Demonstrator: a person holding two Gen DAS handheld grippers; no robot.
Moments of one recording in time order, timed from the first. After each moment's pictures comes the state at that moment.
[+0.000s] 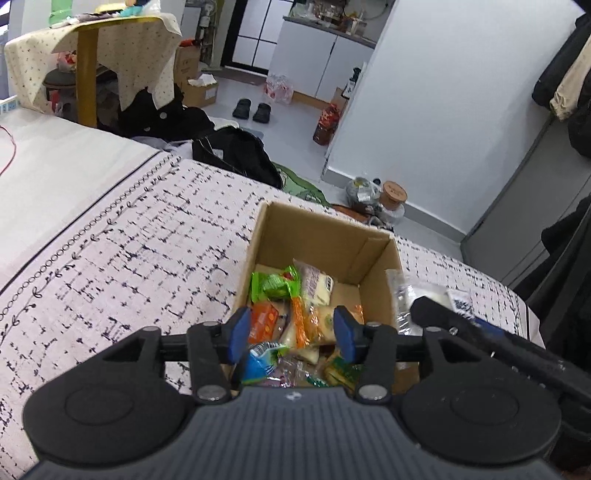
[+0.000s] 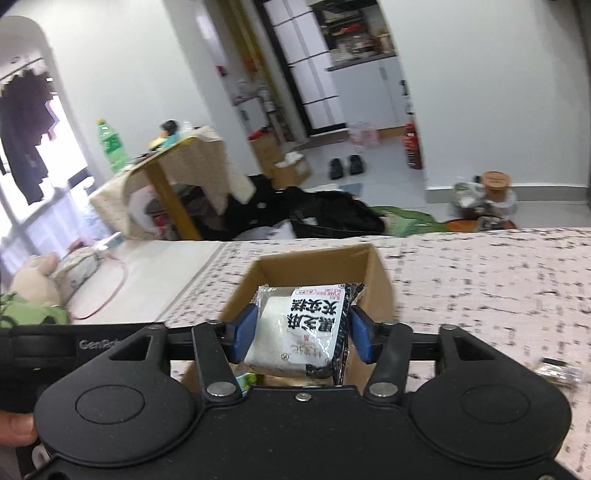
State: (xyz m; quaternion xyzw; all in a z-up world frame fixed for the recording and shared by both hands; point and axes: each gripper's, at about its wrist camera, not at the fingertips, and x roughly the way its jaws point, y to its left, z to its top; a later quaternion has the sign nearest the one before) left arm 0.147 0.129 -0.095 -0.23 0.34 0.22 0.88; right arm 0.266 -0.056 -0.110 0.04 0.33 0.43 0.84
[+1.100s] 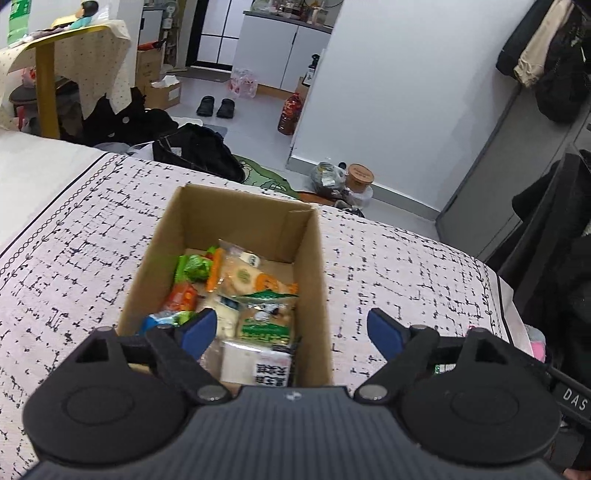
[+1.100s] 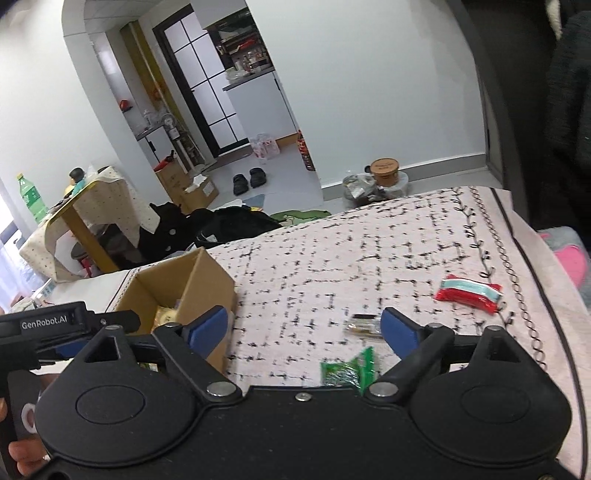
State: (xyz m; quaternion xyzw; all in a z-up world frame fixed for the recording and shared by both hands) left arm 0.183 0.059 -0.099 -0.21 0.36 0.18 0.89; right arm 0.284 -0.205 -0.125 0.09 0.35 0.28 0.89
